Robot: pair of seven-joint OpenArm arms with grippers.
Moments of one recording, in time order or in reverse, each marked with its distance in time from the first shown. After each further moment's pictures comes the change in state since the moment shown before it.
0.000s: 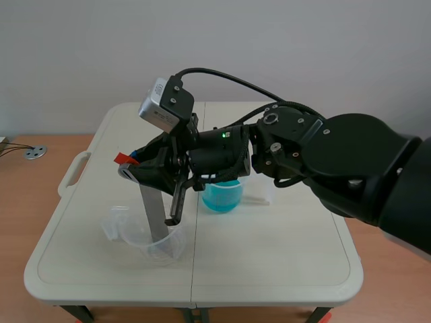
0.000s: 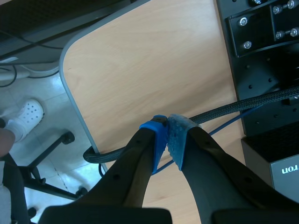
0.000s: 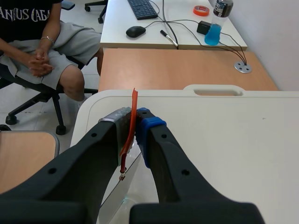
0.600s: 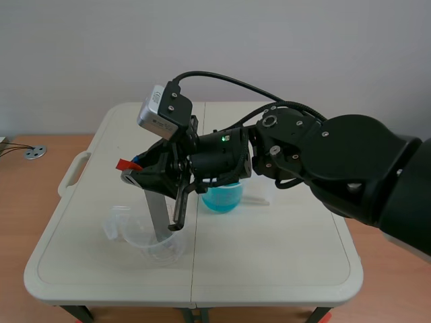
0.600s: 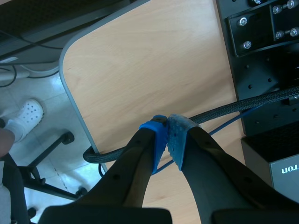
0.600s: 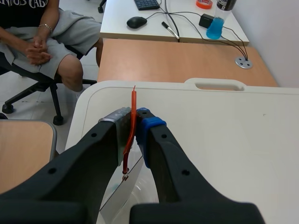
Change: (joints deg) left arm 0.0 0.0 0.0 0.0 0.0 0.0 0.0; right arm -0.2 0.0 0.0 0.0 -2.9 0.0 -0.1
